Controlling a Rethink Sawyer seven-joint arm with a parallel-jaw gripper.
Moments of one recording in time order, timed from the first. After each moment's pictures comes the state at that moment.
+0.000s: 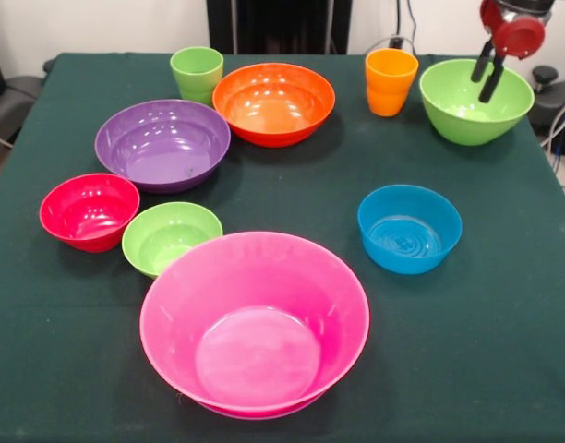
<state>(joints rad) 0.51 -0.49 -0.37 1.83 0.57 0.33 3.18</state>
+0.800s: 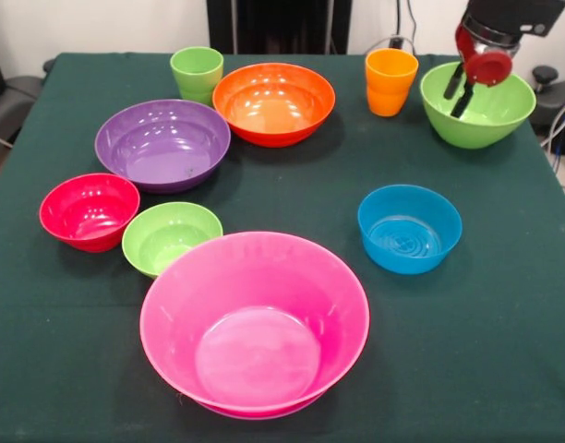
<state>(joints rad) 0.52 -0.38 -0.38 1.80 0.57 0.33 3.18</state>
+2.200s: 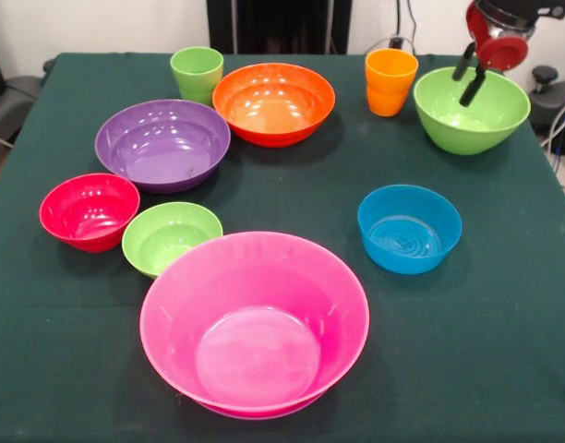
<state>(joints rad) 0.52 -0.42 -0.44 1.71 0.48 0.52 3.18</state>
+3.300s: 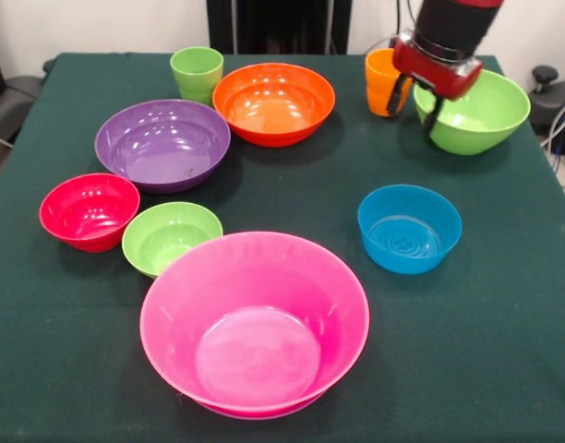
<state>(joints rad) 0.14 -0.49 -0.08 1.67 -0.18 0.45 2.71</state>
